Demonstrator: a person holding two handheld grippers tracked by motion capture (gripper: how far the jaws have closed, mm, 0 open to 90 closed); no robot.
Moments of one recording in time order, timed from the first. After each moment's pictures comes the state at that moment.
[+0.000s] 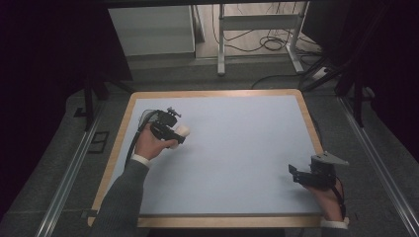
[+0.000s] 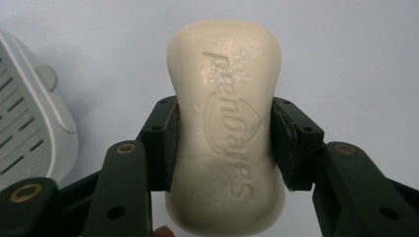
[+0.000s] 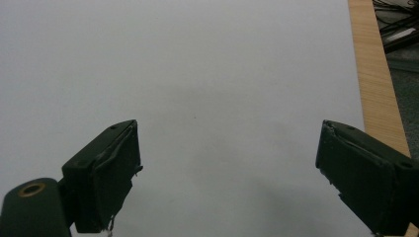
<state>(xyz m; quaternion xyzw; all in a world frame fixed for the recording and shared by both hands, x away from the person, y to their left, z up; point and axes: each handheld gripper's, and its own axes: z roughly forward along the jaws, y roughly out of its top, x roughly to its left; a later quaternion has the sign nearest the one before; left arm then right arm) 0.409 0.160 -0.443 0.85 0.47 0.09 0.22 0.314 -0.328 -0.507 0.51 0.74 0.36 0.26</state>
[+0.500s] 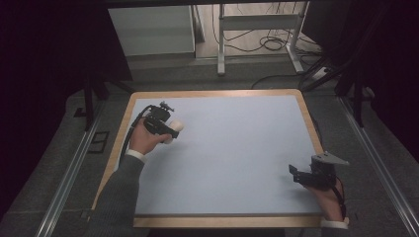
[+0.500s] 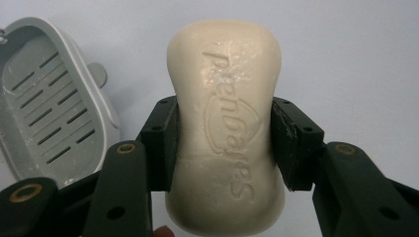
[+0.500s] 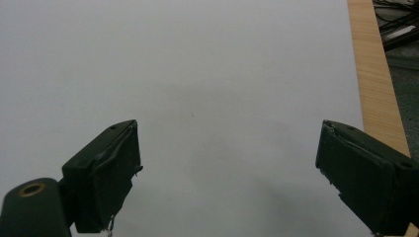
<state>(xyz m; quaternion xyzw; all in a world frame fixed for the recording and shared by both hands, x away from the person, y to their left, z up) 0.420 0.181 -0.436 0.84 0.49 0.09 0.22 0.314 -0.329 -0.508 0.51 0.74 0.36 0.26</state>
